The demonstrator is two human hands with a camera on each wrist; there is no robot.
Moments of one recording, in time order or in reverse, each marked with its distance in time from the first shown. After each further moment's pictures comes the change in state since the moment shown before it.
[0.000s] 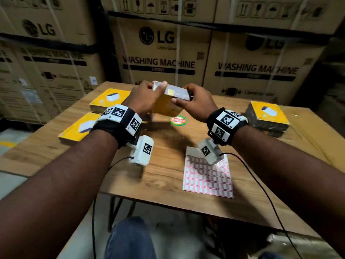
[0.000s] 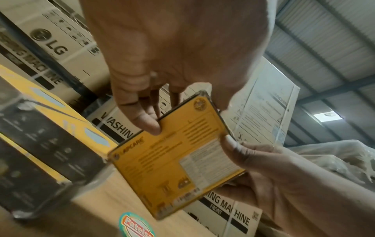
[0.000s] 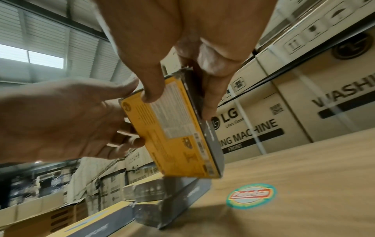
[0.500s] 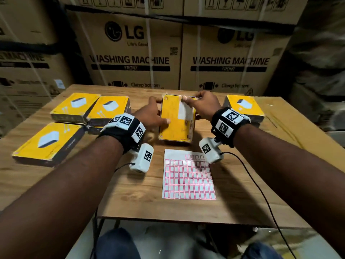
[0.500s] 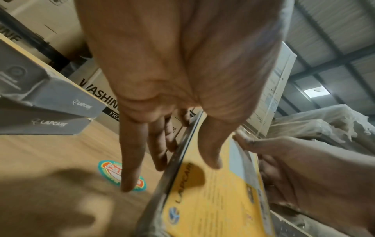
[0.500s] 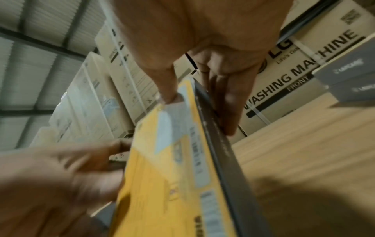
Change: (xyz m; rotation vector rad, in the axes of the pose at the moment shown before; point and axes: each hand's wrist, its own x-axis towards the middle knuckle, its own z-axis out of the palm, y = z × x) left_hand 0.018 0.004 0.092 0.204 -0.460 0.043; right_hand 0.001 0.084 -0.046 0.212 0.090 0.487
